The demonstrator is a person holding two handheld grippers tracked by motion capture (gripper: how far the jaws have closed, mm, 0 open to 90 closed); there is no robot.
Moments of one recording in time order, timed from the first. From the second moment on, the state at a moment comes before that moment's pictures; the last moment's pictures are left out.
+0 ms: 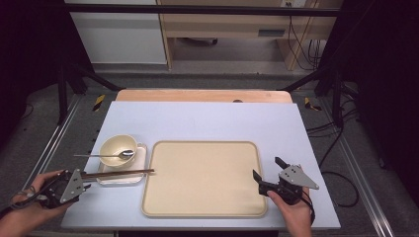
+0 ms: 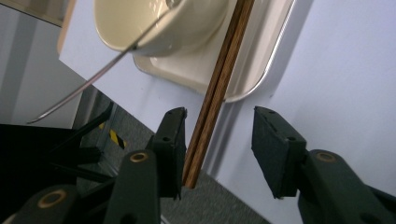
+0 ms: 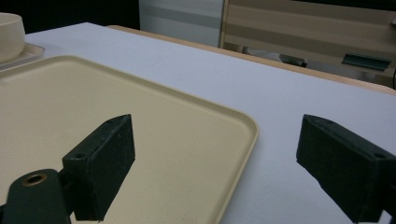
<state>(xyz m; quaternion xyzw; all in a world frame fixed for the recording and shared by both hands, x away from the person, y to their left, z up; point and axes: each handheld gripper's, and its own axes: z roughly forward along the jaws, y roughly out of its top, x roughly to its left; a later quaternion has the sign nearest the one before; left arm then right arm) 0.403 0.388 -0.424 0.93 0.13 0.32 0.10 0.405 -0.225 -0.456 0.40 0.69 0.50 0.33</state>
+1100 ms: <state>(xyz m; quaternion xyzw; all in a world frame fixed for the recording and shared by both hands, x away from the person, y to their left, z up) 0.432 0.389 -0.436 0.96 0.08 0.27 0.03 0.406 -0.226 -0.457 0.41 0.70 0.50 0.32</state>
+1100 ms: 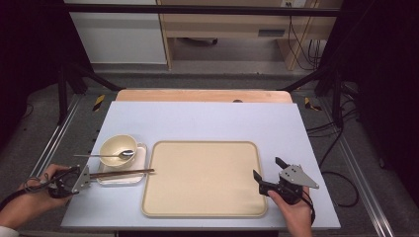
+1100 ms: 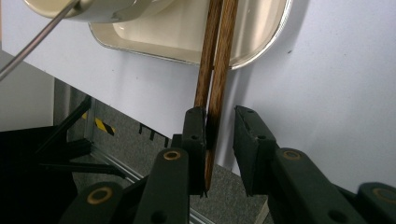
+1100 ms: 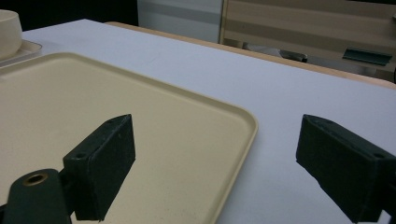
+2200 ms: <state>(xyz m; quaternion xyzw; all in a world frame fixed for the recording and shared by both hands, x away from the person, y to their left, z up) 0.405 0.372 -0.405 0.95 0.04 0.31 0.06 0.404 -0.221 -0.454 0.39 0.70 0.49 0.33</state>
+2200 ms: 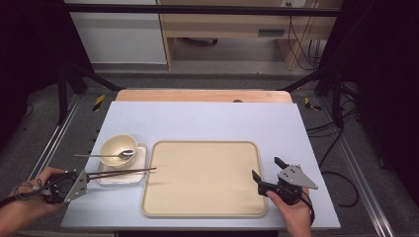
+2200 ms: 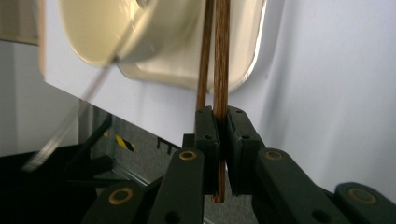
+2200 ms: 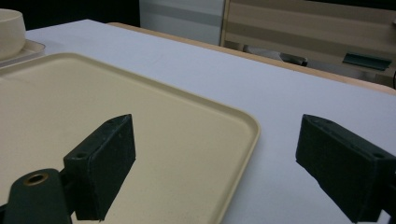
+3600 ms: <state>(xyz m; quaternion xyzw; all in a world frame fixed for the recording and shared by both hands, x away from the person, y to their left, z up) 0.431 0.198 -0.392 0.92 -0.15 0.35 0.11 0.430 -0.059 -0.368 0.19 0.92 0.33 0.13</state>
